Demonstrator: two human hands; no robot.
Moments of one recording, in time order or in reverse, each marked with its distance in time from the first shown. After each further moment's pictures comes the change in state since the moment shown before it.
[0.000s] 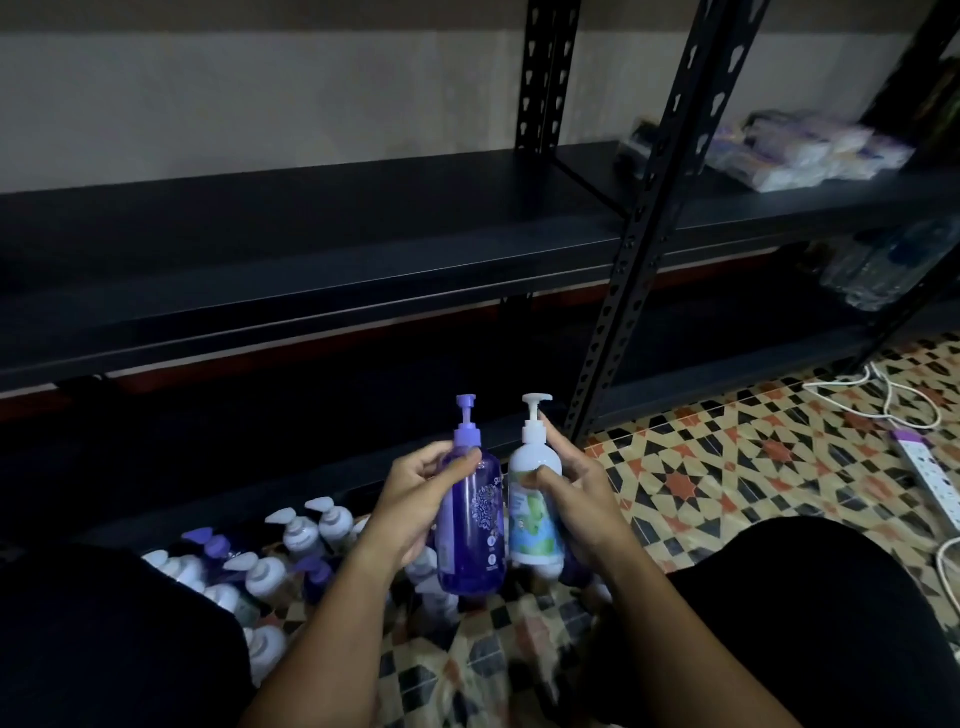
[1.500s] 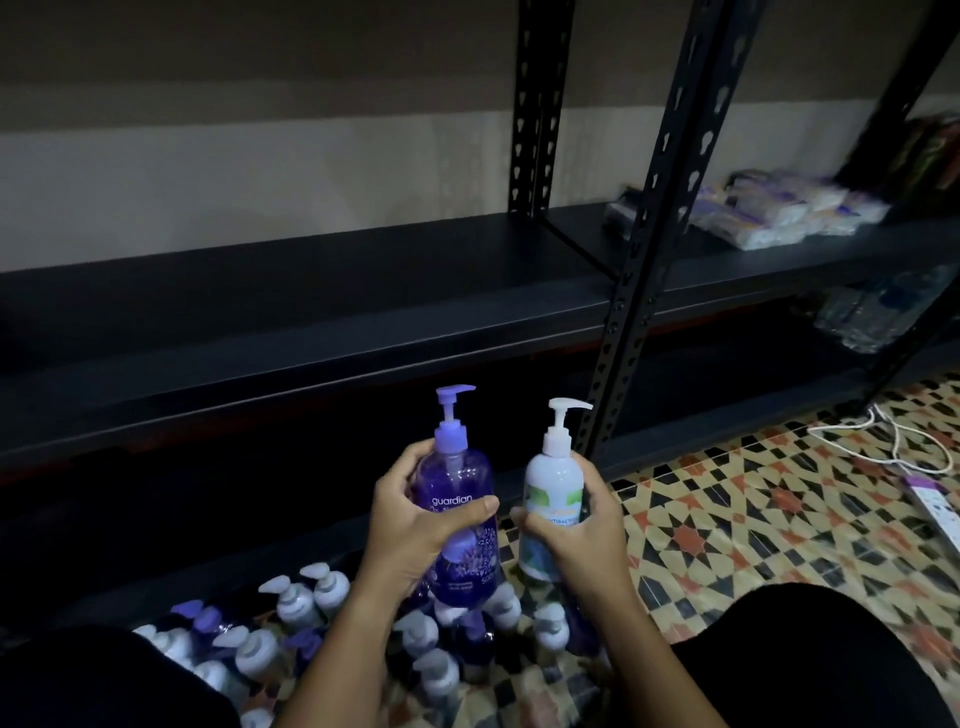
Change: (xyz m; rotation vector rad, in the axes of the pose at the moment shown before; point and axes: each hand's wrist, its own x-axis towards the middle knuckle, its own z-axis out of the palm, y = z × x) left_hand 0.007 0.046 0.014 0.117 0.092 0.395; right_hand 0.013 -0.021 0.003 -0.176 0.219 -0.404
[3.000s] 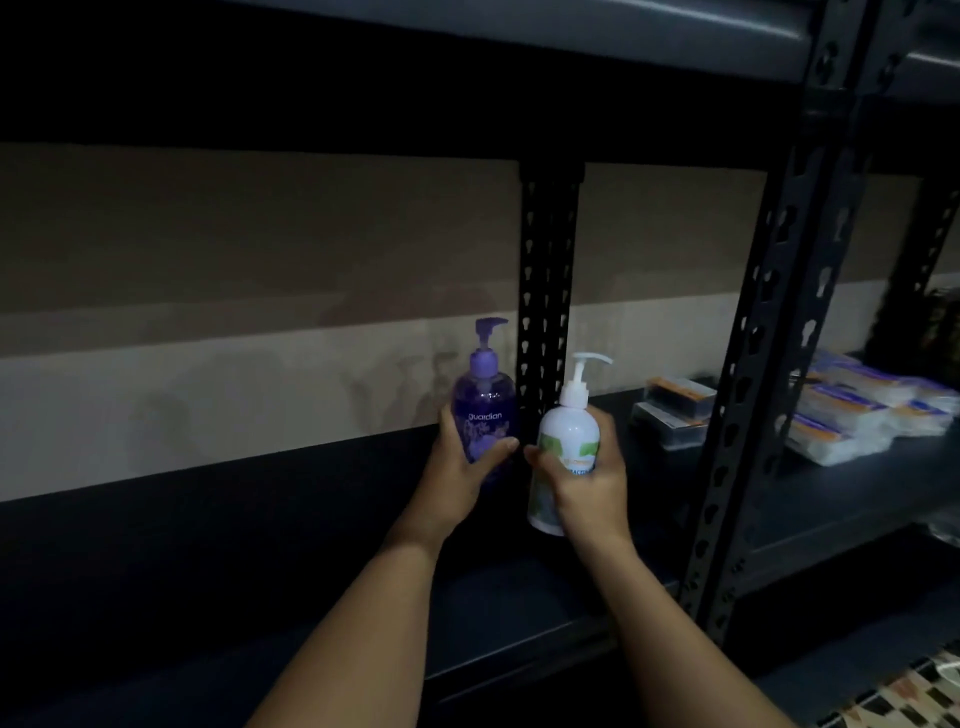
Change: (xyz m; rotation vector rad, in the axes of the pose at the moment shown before) left_hand 0.375 0.070 0.081 0.165 -0.143 0.392; right_hand 0.333 -0.095 0.060 0.051 0.183 -0.342
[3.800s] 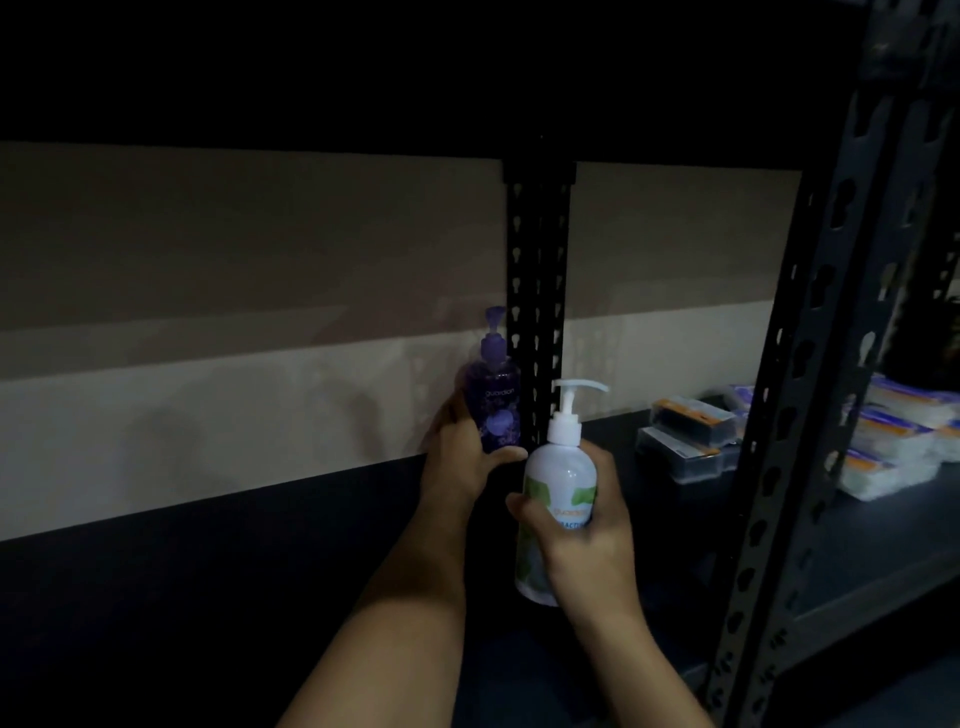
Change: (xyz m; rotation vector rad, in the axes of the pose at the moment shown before) left_hand 0.110 -0.054 0.026 0.618 0.046 0.015; right_hand 0.005 0.012 0.002 0.071 -0.030 -0.025
